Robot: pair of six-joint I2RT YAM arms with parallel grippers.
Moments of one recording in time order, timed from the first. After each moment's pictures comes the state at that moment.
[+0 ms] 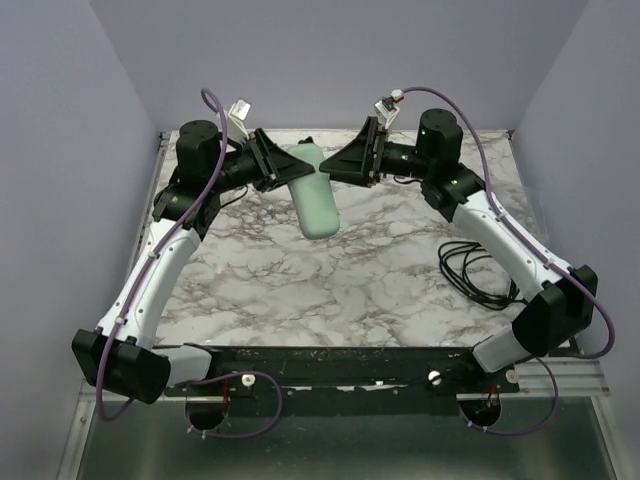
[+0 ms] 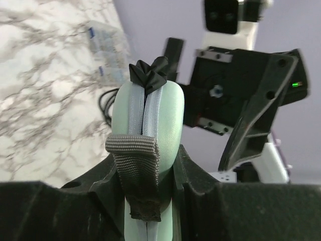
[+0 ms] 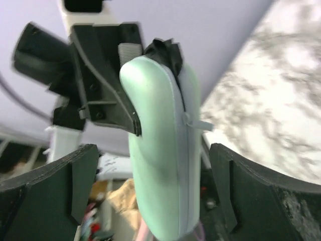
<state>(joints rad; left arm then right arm) -0.29 1.28 1.37 -0.21 0.72 -0.99 0.49 1.55 1.43 0.15 -0.89 1.07</state>
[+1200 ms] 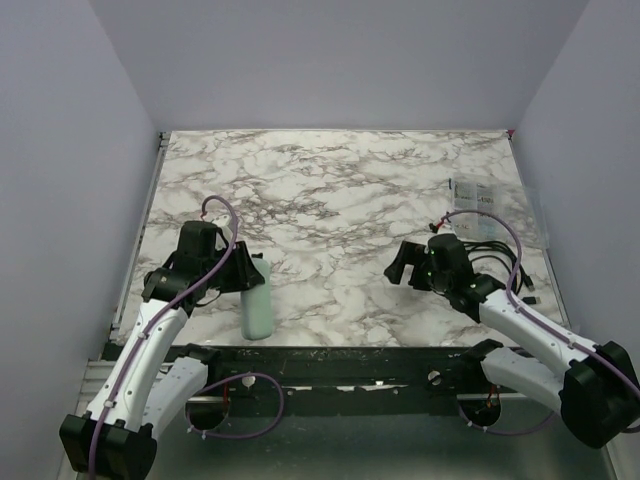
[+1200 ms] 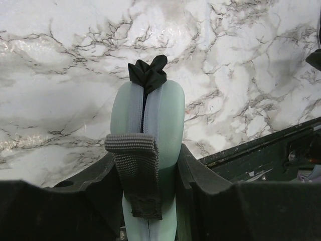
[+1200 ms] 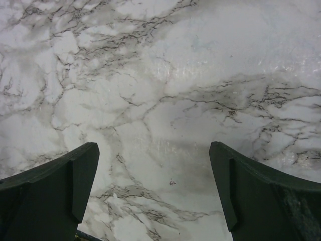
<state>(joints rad) -0.24 0.80 0.75 -0.80 0.31 -0.41 0.49 1.00 0.49 -0.20 0.04 0.59</state>
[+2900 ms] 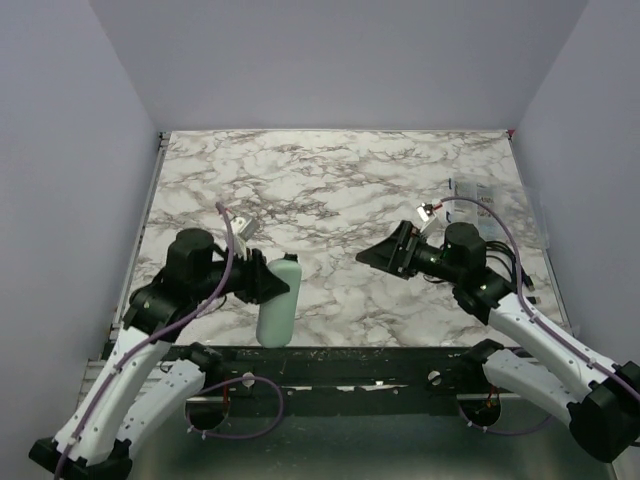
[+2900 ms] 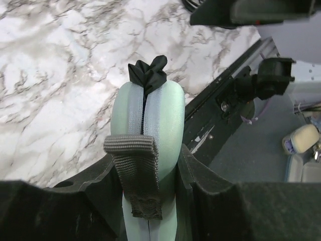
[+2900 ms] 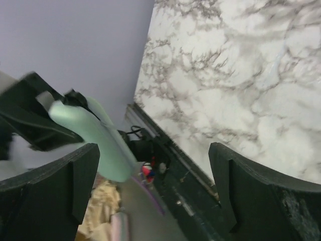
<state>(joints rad) -0.46 0.54 0.74 -0.63 0.57 -0.39 0.53 0.90 0.55 0.06 -0.49 1.04</state>
